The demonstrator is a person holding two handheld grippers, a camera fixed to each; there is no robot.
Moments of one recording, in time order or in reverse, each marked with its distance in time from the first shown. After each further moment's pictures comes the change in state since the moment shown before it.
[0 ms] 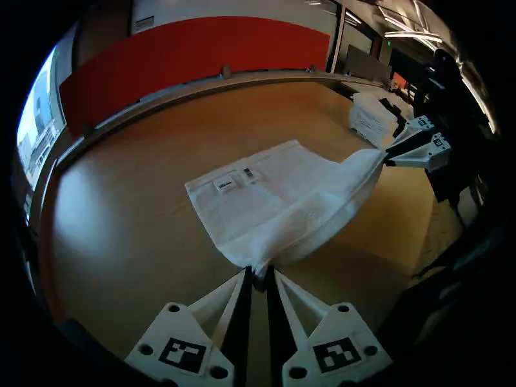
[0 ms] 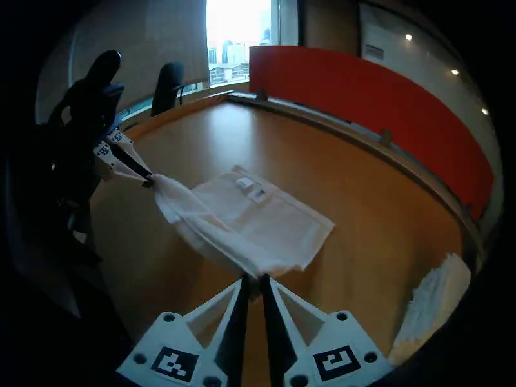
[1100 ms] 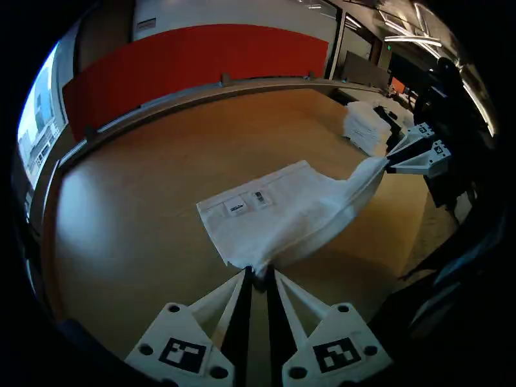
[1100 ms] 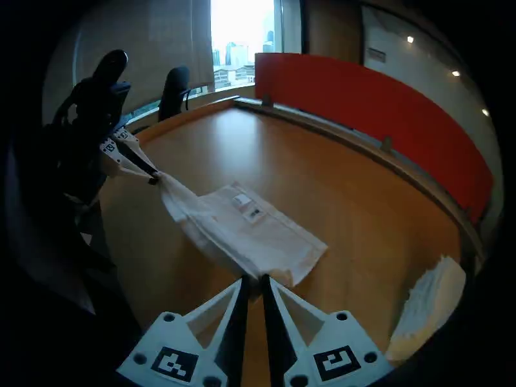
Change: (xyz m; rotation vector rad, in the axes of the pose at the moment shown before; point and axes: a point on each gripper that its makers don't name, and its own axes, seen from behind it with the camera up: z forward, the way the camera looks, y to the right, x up) left arm 0.012 0.008 -0.027 -0.012 0.015 -0.013; right arm 0.009 -0.013 -0.026 0.015 0.005 -0.006
